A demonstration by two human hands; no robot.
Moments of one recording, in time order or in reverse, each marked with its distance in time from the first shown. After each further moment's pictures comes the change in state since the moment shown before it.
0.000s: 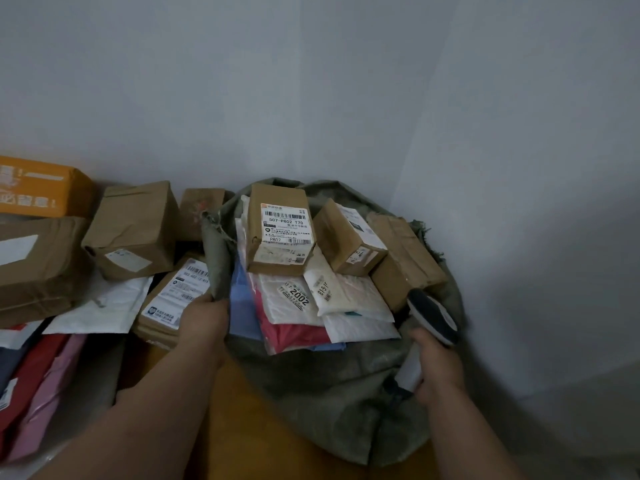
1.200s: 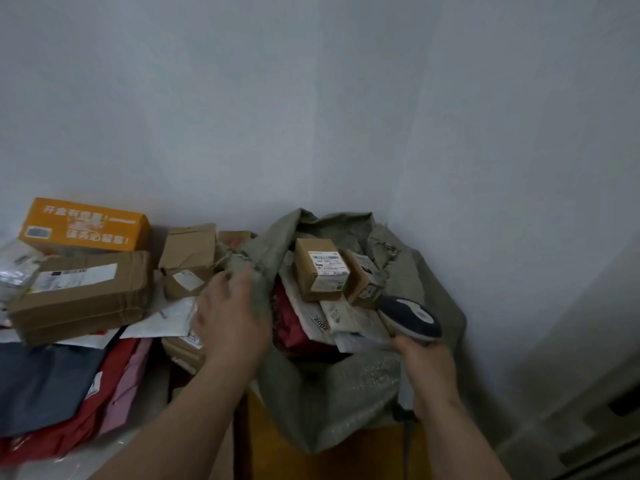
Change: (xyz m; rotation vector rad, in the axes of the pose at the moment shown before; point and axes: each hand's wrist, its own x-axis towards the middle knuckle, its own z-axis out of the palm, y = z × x) left_hand -0.108 -0.005 -0.087 0.611 0.327 0.866; right_hand -0.158 0.019 -0.005 -0.125 -0.080 -0.414
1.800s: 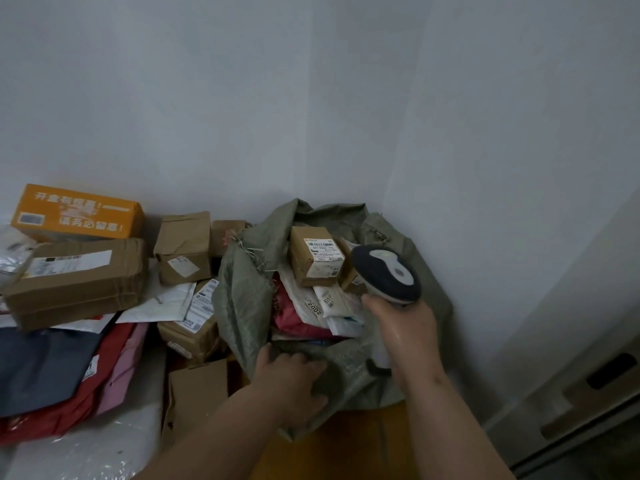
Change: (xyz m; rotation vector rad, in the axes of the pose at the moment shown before) left_hand -0.078 0.009 0.044 0.436 -0.893 0.569; right_hand -0.033 -0.019 0.009 -0.035 -0.090 -0.300
